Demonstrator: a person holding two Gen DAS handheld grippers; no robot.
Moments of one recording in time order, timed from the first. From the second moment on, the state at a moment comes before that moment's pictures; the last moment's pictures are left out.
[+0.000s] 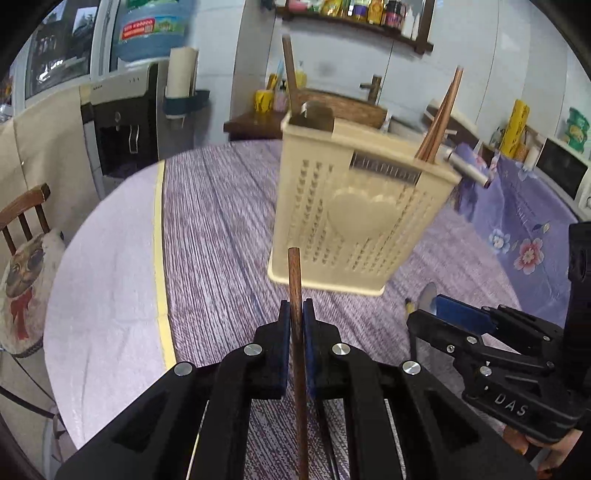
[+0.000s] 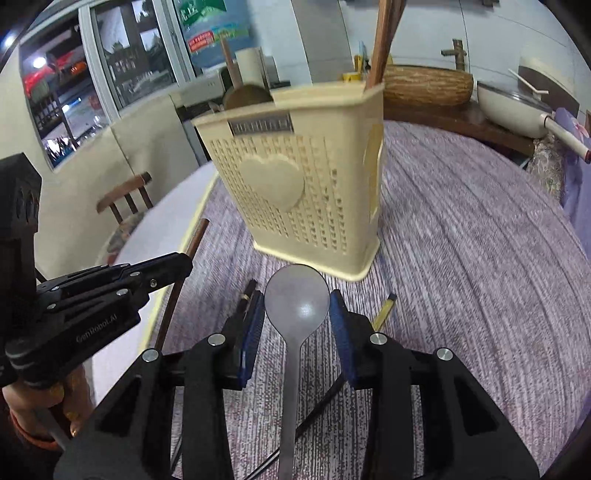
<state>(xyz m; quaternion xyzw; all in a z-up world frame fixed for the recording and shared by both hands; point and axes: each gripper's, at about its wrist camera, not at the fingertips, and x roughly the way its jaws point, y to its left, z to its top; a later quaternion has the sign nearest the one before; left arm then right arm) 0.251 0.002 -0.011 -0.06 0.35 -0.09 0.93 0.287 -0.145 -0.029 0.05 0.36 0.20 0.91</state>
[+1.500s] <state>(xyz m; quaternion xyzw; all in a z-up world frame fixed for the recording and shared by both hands) 0.273 0.008 0.200 -0.08 0.10 -0.12 0.98 0.312 -0.155 0.167 0.04 0.12 0.18 0.98</state>
